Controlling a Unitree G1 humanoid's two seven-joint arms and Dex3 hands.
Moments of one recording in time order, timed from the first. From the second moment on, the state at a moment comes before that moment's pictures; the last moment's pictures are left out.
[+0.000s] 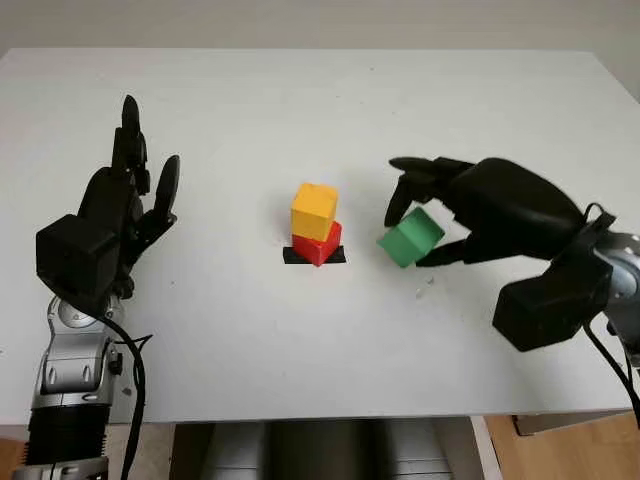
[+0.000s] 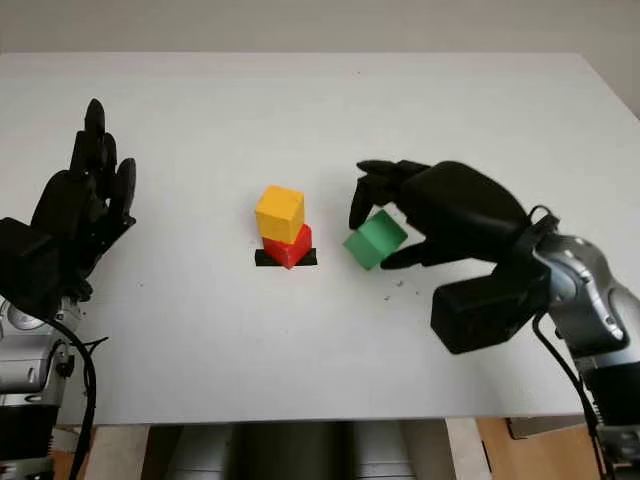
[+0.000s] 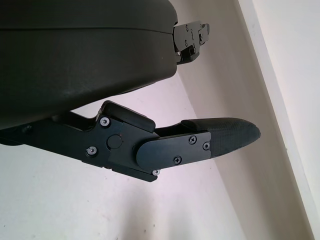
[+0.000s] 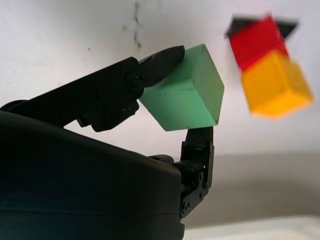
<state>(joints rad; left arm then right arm) -0.32 0.37 0.22 0.09 -0.01 -0.03 -0.13 -0.49 -0.76 0.04 0.11 -0.36 -0.41 0.36</state>
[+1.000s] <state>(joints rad) -0.30 0.36 0.20 0.06 0.01 0.00 -0.09 -0.88 -0.32 0.00 0.51 0.17 0.14 0.60</state>
